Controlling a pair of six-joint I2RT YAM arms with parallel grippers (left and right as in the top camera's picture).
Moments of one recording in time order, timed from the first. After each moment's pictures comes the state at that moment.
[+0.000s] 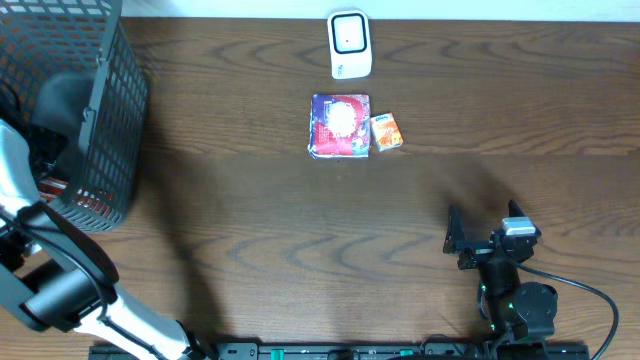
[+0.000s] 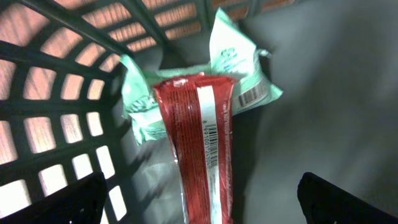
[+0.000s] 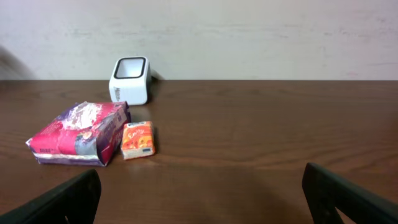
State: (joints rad) left arm 0.63 1.95 1.62 -0.95 -0.27 -0.57; right arm 0.07 0.01 0.01 -0.07 -0.02 0.04
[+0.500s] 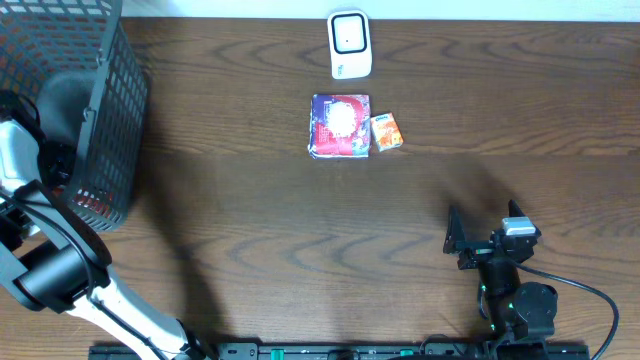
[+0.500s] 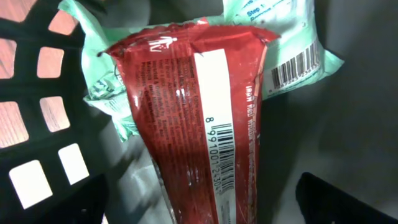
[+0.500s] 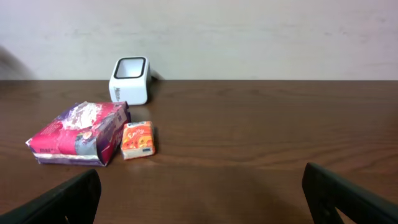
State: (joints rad) left arm 0.63 2.05 1.61 -0.97 -0.27 -0.57; right arm 0.07 0.01 0.01 -0.07 -0.02 0.04
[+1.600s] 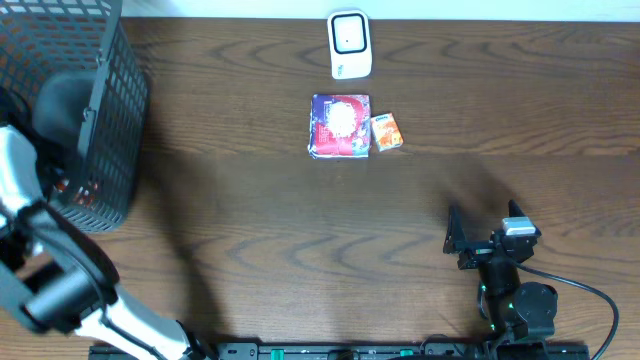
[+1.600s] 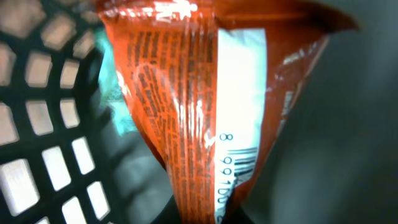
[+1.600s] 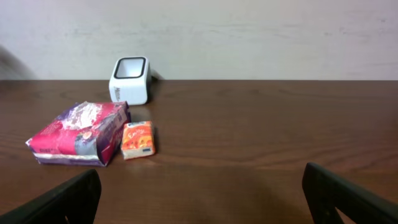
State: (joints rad) left arm 0.63 1.89 1.56 -0.88 -0.19 -0.58; right arm 0.07 0.01 0.01 -0.07 -0.02 0.04
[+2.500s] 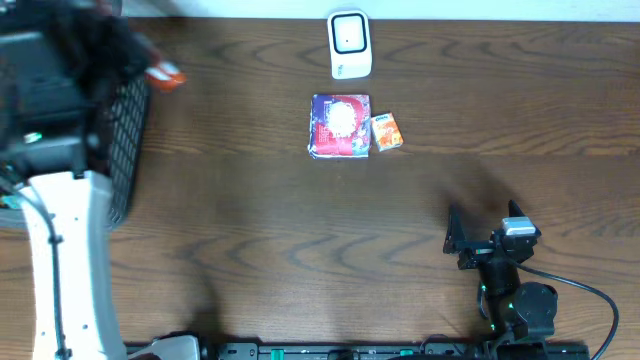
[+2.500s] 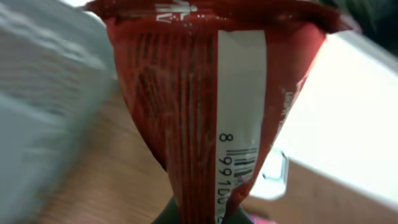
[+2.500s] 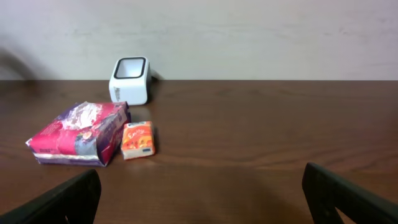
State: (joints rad) left arm 0.14 1.42 1.60 -0.62 0.17 -0.43; right arm 0.07 0.01 0.01 -0.07 -0.03 0.04
